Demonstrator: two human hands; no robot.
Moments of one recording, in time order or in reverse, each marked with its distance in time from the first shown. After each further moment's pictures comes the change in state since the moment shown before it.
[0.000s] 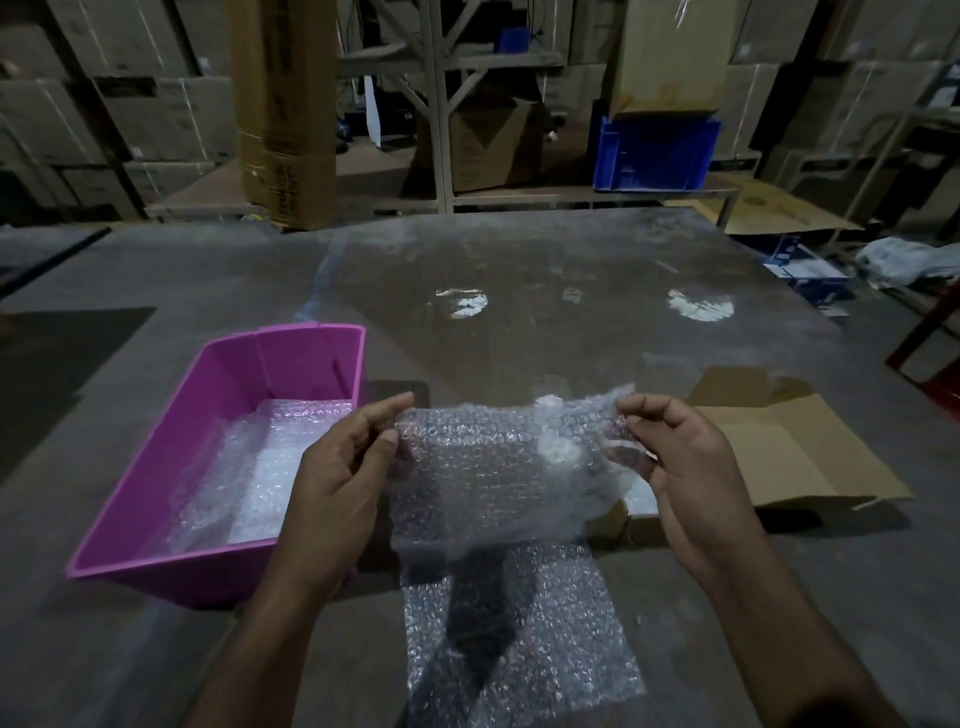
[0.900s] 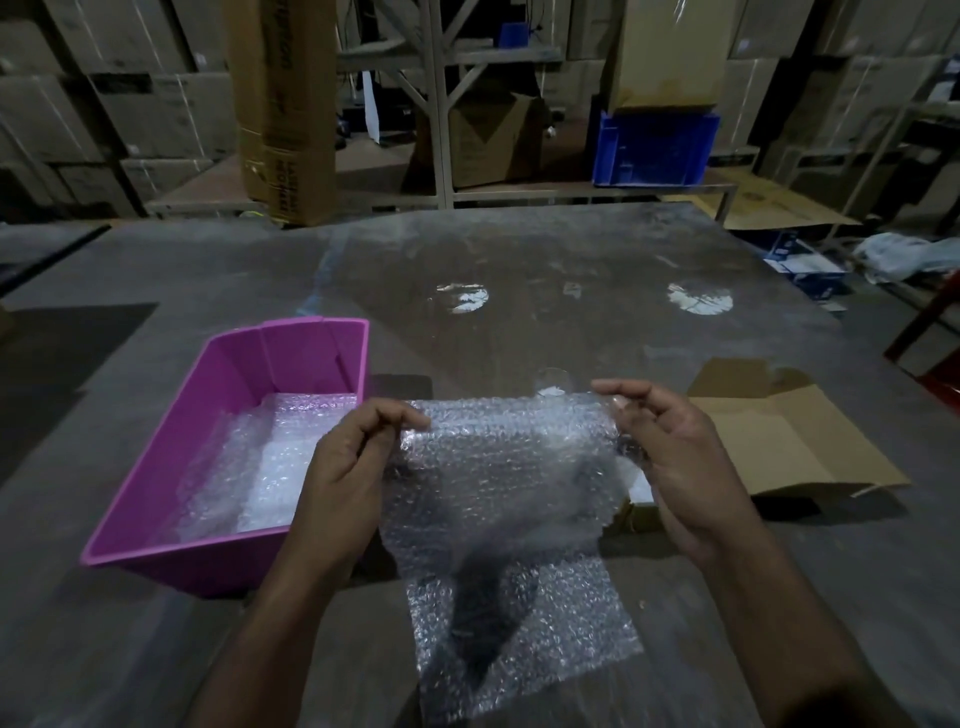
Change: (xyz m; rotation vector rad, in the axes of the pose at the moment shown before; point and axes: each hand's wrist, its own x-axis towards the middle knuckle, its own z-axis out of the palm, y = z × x) left_hand -0.004 0.002 -0.001 -0.030 -0.018 0.022; right_hand -0.004 -0.001 0.005 -0.176 -0.121 -0.030
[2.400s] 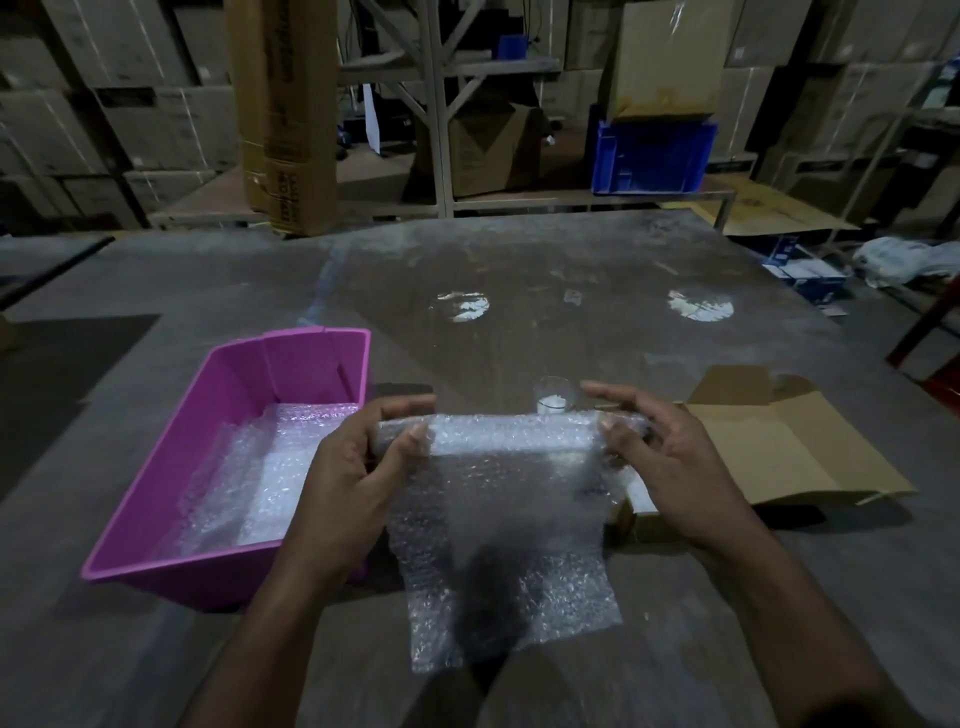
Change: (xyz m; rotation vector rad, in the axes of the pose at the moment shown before) left_hand 0.008 0.006 -0.002 0.043 -0.062 0.042; right_hand 0.002 -0.006 -0.005 -0.287 -0.127 -0.129
